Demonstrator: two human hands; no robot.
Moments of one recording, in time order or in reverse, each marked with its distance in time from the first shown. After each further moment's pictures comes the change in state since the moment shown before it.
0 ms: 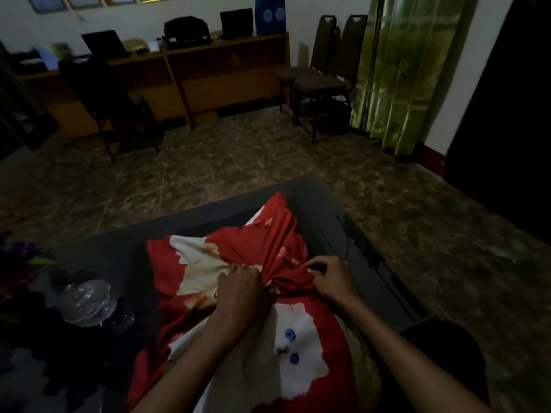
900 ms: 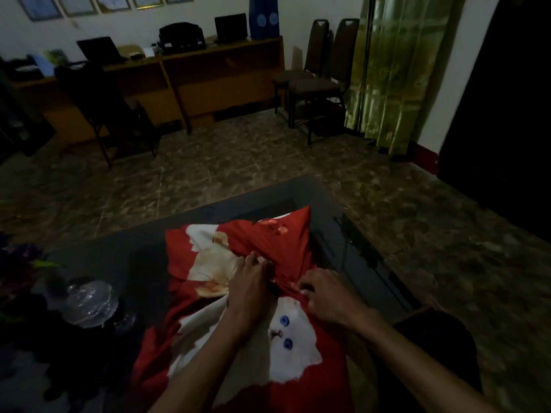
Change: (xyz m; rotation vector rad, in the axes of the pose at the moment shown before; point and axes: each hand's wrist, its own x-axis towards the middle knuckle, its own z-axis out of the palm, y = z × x) left_hand 0.007 0.005 0.033 -0.249 0.233 0.143; right_hand -0.047 -0.026 -0.015 -0.401 -0.271 -0.170
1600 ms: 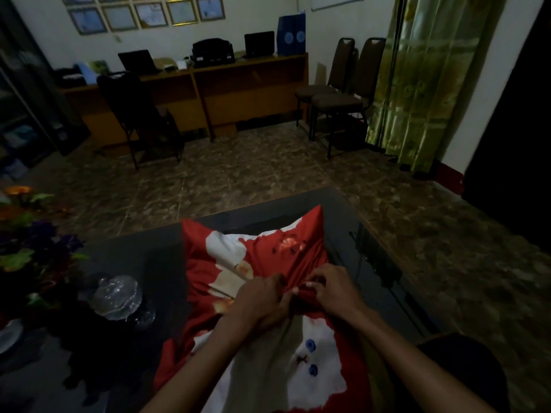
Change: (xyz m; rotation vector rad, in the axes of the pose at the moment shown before) left_hand -0.015 -0.014 -0.037 -0.110 -0.160 0.048; right_hand 0.031 -0.016 0.008 0.097 0.143 0.008
